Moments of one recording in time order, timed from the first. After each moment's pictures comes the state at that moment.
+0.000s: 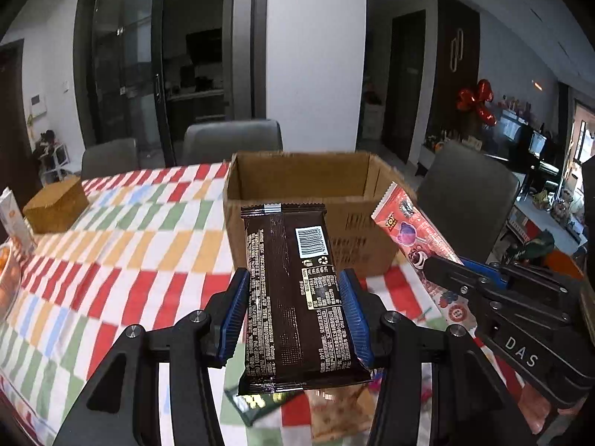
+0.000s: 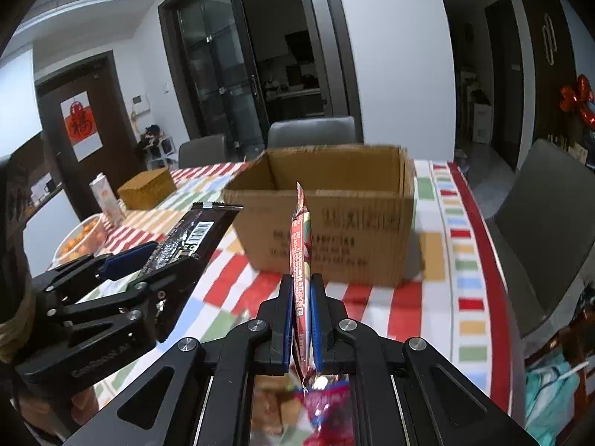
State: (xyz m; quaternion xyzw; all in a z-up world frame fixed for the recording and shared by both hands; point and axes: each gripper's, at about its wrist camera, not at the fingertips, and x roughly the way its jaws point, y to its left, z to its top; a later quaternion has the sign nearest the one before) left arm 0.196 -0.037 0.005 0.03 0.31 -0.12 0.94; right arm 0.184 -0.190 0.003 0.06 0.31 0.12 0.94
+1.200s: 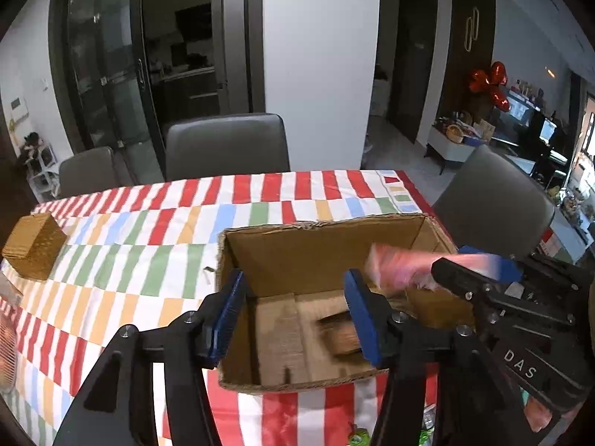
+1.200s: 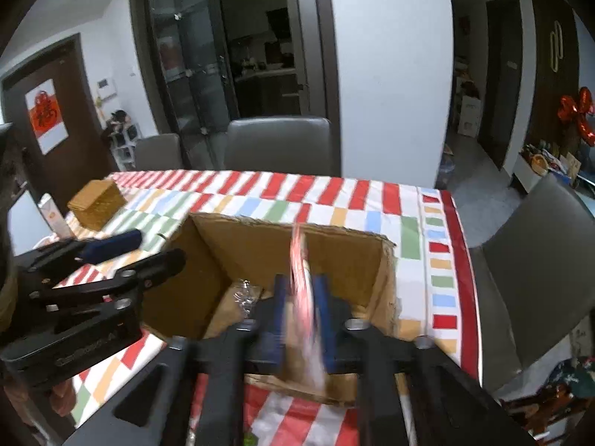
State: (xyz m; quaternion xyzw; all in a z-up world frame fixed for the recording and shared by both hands) left arm 0.369 -0.053 0.029 0.05 0.36 -0.11 0.92; right arm 0.360 -0.208 0.035 0.03 0.37 0.07 0.93
